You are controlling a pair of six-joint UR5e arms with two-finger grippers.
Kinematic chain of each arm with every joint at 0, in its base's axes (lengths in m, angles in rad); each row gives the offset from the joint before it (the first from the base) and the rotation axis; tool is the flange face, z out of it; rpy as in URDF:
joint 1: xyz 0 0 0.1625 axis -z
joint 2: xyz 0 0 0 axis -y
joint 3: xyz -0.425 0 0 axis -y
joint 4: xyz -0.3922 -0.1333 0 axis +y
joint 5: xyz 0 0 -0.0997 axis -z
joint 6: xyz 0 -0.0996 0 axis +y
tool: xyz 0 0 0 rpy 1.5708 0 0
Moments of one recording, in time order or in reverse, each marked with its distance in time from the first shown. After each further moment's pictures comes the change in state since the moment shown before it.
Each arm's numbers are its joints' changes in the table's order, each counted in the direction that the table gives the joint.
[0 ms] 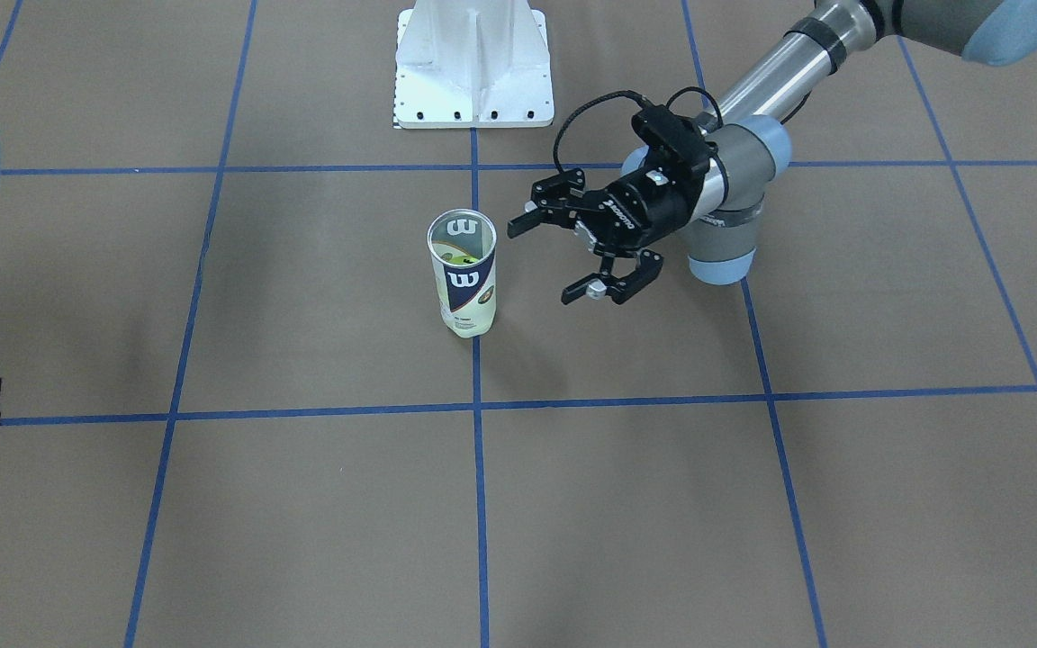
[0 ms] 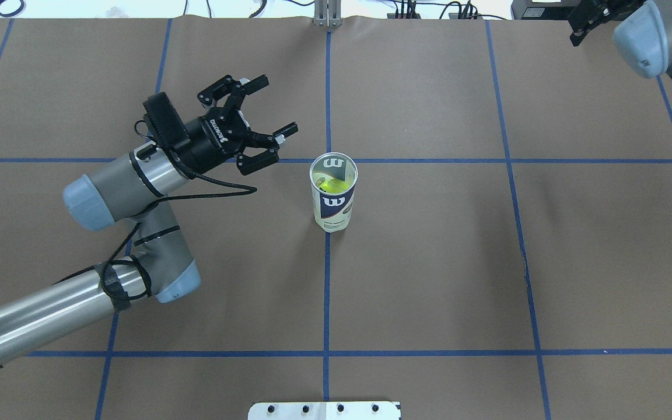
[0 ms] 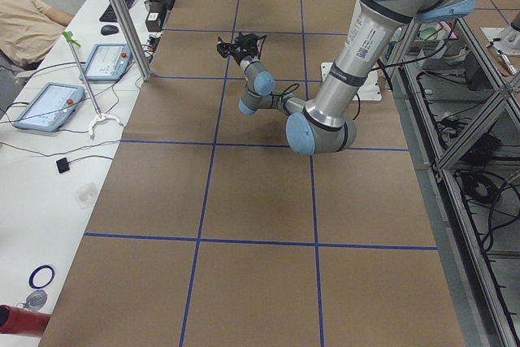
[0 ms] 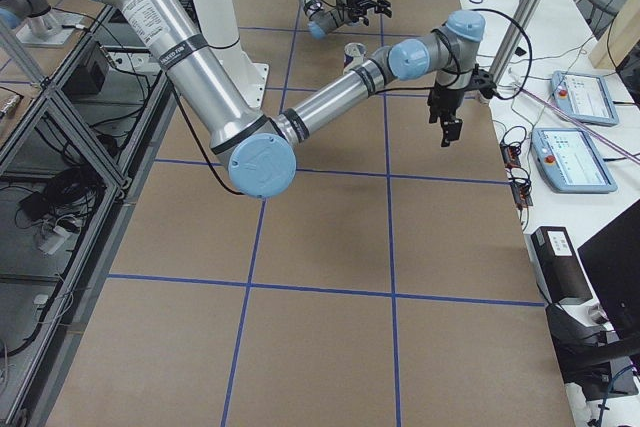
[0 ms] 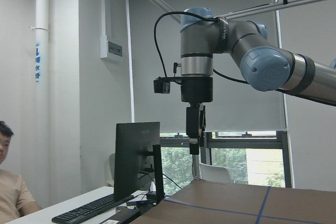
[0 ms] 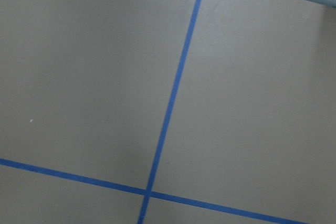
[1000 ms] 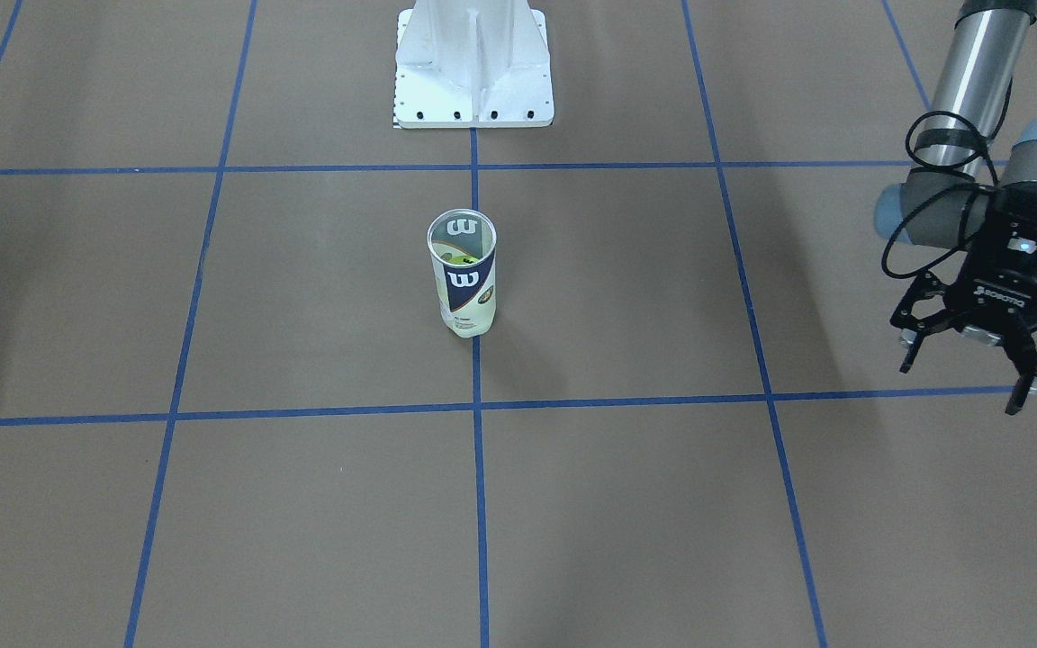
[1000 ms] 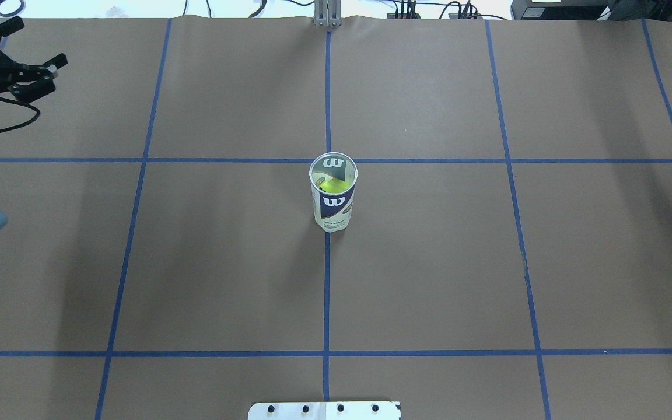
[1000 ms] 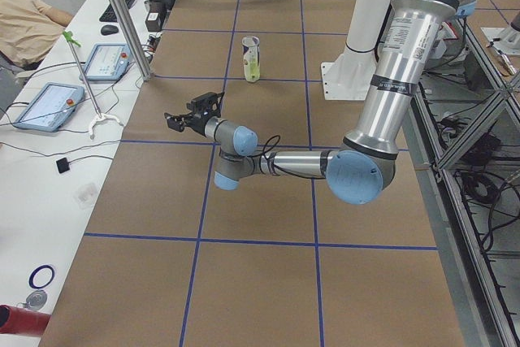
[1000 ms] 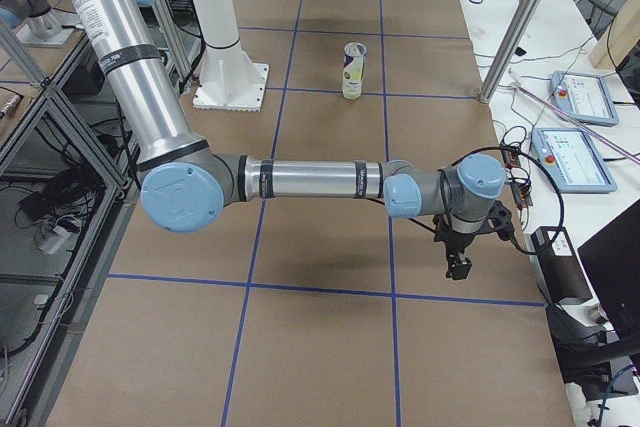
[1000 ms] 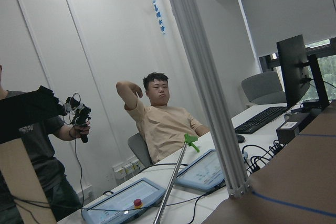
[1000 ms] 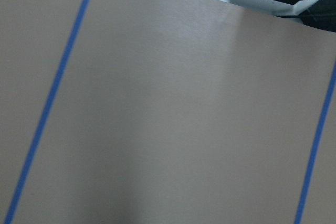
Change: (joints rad) left arm 0.434 0.352 0.000 -0.144 -0.191 0.077; right arm -0.246 -0.207 -0.248 -0.226 0.063 0.250
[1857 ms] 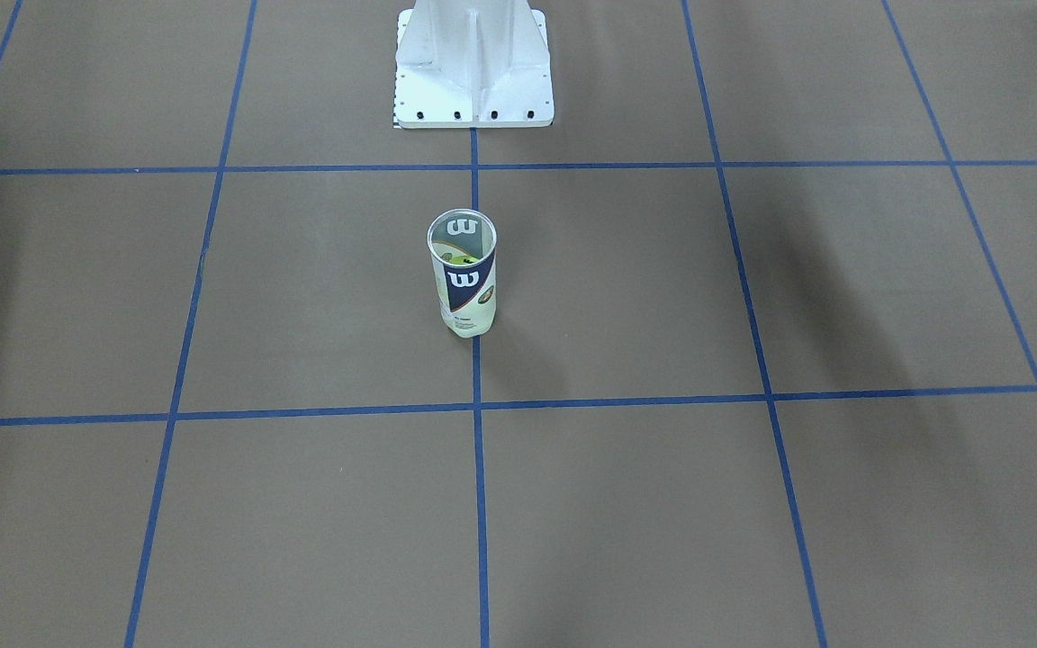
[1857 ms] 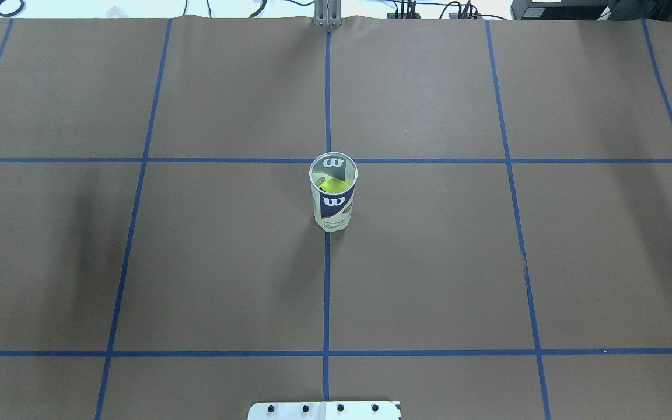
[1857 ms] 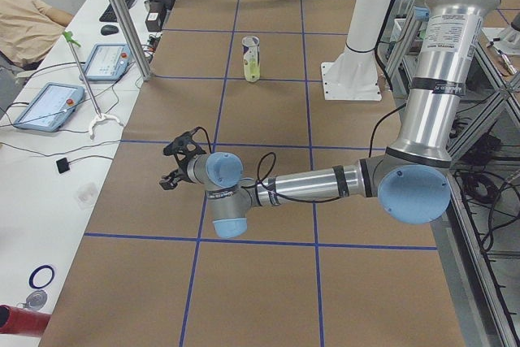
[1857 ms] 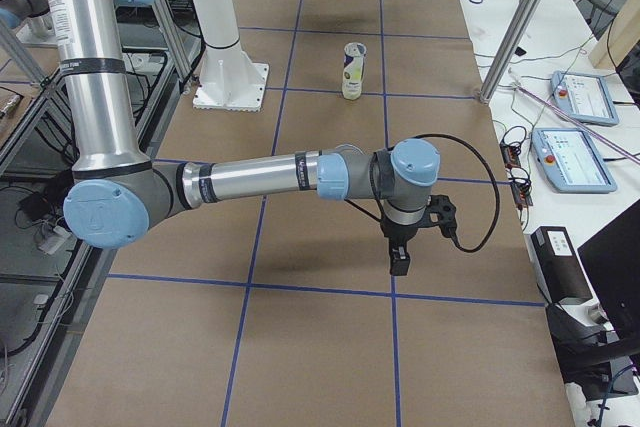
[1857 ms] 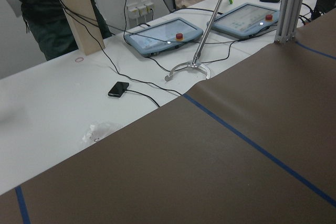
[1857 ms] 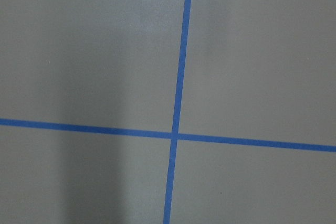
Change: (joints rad) left arm 0.336 0.088 0.000 -0.383 -0.645 0.024; right arm -0.032 -0.285 0.462 0.241 -0.019 -0.003
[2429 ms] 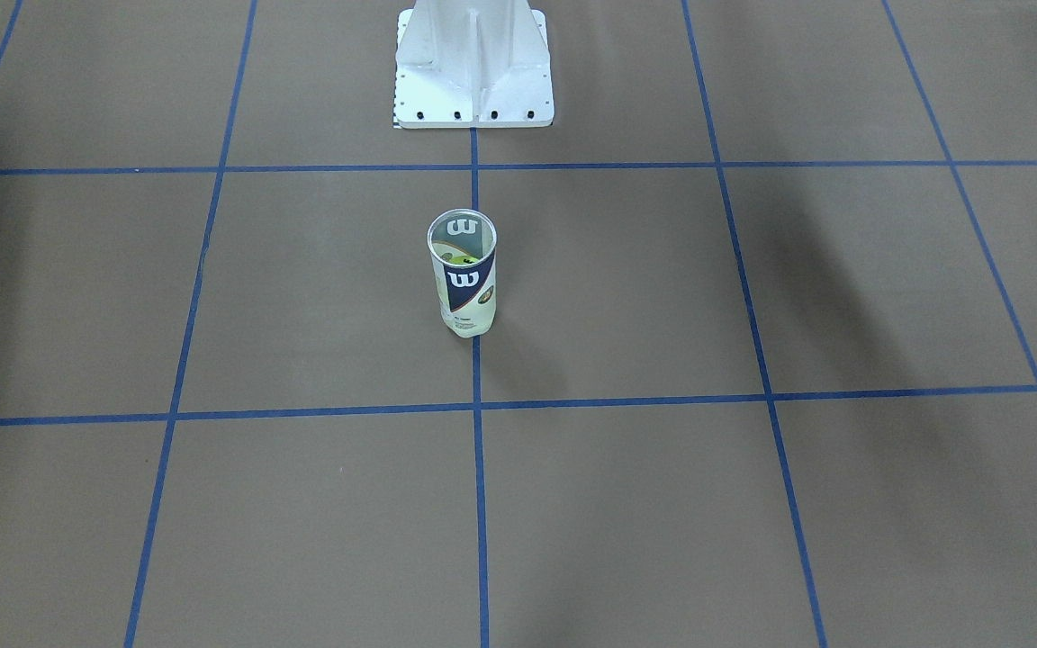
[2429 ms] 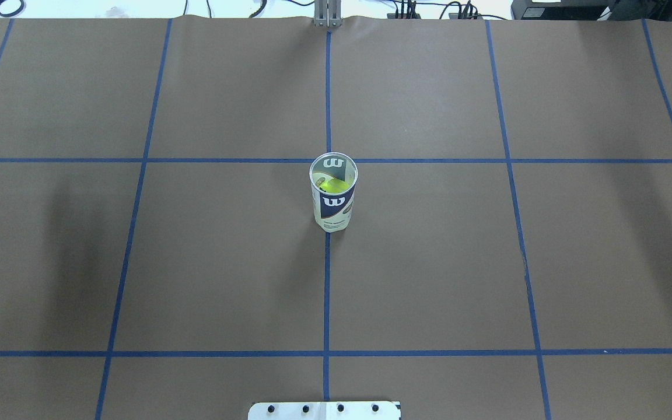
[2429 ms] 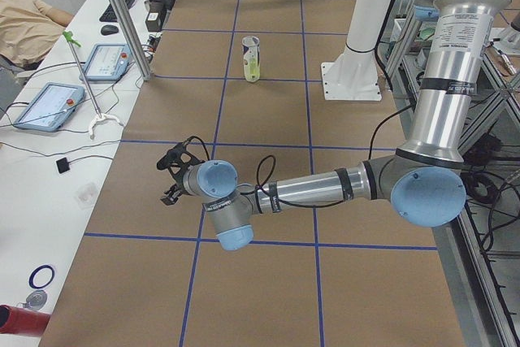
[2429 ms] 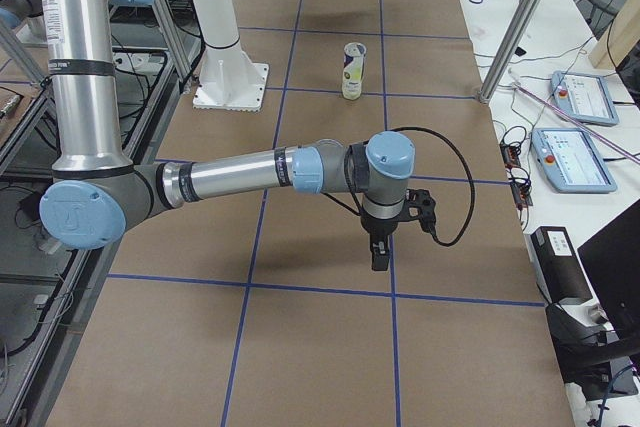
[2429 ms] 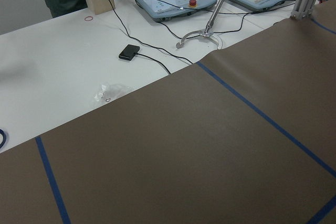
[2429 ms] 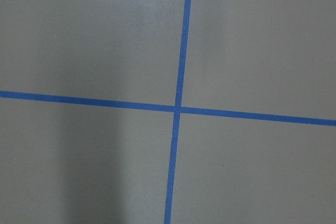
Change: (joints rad) left arm 0.102 0.009 -0.002 -0.168 -0.165 -0.059; right arm 0.000 -0.056 0.074 0.014 -0.002 -0.003
